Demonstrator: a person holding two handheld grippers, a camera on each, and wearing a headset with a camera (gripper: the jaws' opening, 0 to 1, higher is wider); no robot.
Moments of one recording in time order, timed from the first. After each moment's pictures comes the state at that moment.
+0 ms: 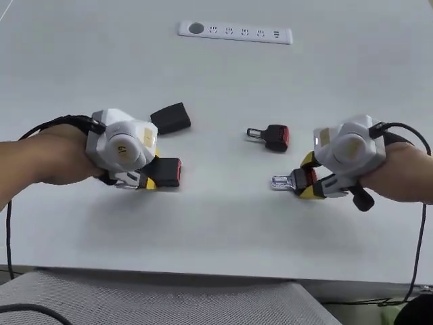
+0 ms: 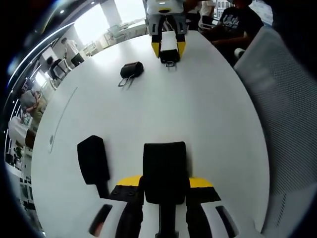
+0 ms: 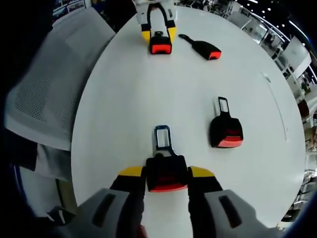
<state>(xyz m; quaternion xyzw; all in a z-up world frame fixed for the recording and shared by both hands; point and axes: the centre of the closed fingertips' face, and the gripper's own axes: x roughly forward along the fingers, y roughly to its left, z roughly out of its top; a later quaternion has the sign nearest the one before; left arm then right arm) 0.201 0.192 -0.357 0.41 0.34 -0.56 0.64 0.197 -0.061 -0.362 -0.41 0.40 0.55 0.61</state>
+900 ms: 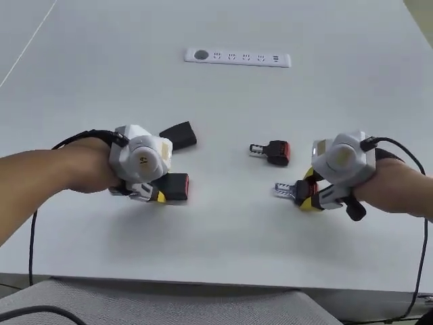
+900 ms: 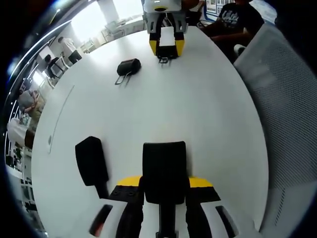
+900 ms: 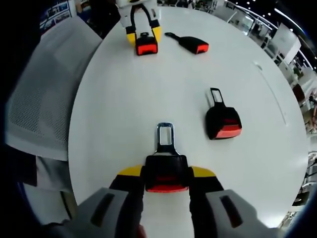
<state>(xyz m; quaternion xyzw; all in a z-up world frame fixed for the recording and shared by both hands) 0.207 0.193 -0.365 0.42 0.35 -0.55 0.62 0.198 -0.065 -0.369 -0.37 0.42 0.52 0.64</state>
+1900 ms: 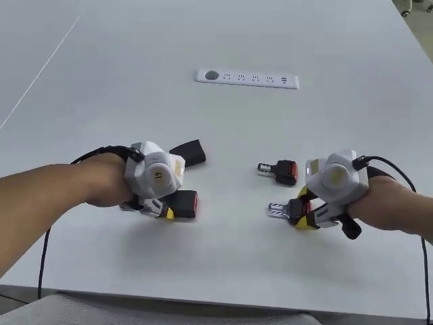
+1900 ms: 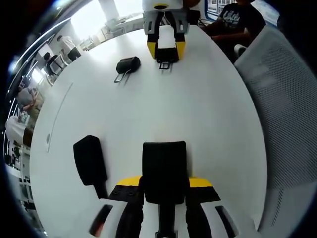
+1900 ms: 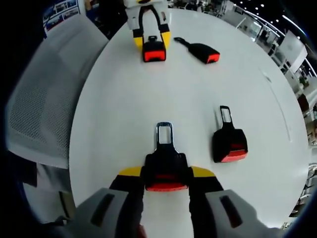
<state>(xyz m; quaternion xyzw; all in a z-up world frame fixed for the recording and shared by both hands) 0.207 0.193 -0.368 0.42 0.37 -0.55 0.62 0.205 -0.034 -0.373 -0.38 0.40 0.55 0.63</state>
